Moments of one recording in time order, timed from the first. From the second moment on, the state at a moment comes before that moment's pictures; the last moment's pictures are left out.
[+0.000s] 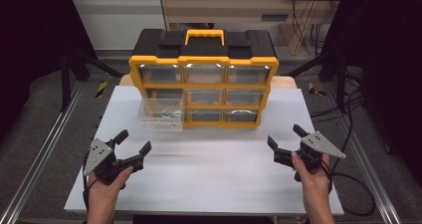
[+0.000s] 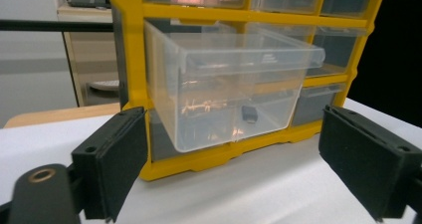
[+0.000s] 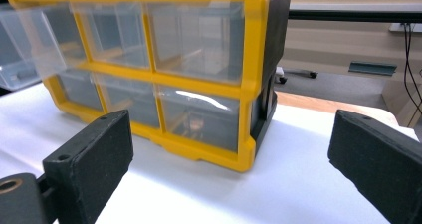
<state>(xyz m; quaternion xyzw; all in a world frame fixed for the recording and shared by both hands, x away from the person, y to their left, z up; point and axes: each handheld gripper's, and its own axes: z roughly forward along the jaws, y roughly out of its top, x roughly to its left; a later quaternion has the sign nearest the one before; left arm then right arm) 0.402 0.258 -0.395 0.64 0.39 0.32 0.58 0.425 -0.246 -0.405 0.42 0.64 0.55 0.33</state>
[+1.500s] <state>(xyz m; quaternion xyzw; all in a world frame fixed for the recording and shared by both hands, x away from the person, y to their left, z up) 0.404 0.224 -0.393 0.64 0.43 0.30 0.56 0.396 -0.231 -0.457 0.41 0.66 0.56 0.30</state>
